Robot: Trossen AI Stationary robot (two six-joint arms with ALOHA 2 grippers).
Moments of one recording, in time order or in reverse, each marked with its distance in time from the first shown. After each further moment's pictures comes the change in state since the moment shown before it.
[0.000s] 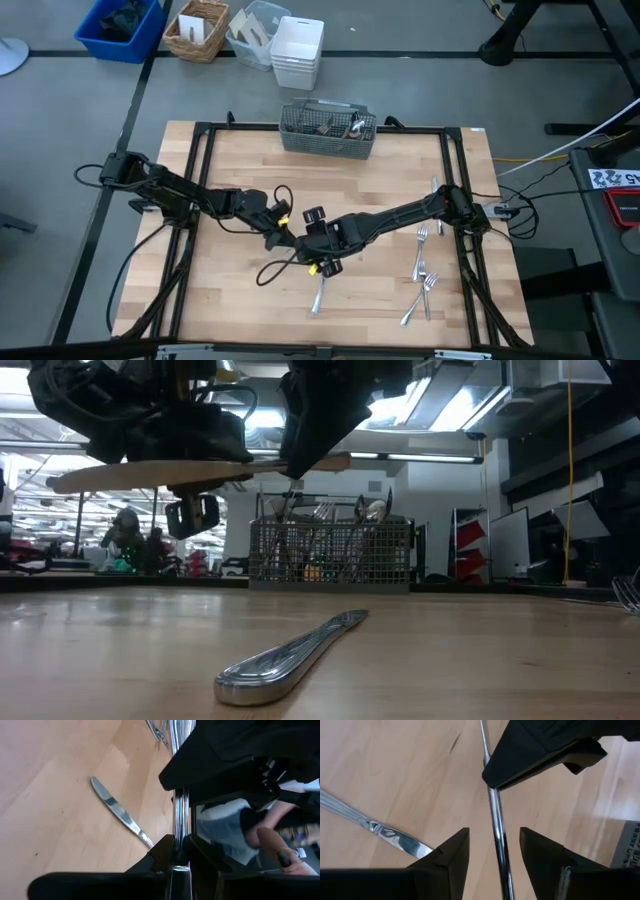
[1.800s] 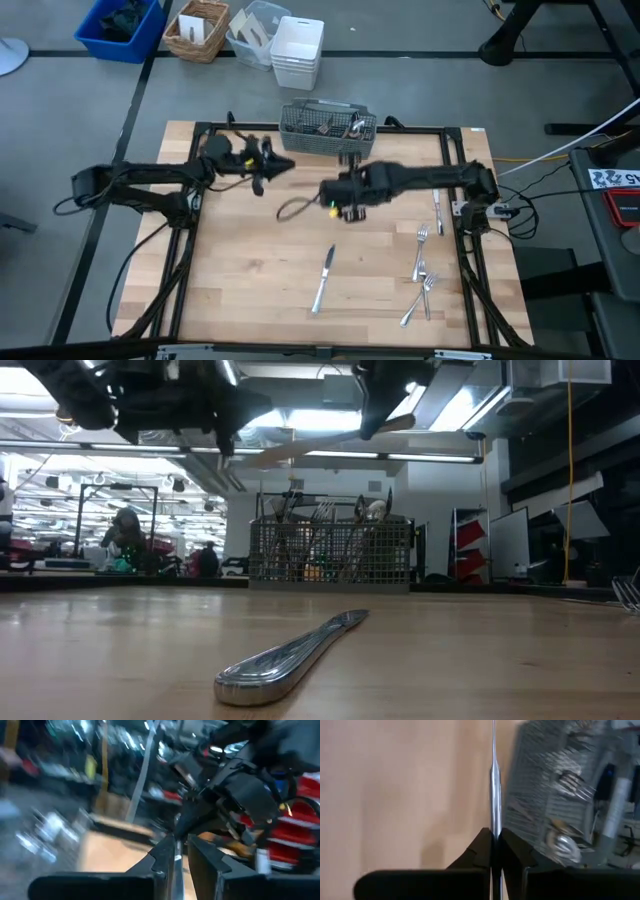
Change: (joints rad) left arm 0.506 -0.317 0.000 0.160 0.059 0.636; right arm -0.203 -0.239 0.001 -0.354 0.231 0.020
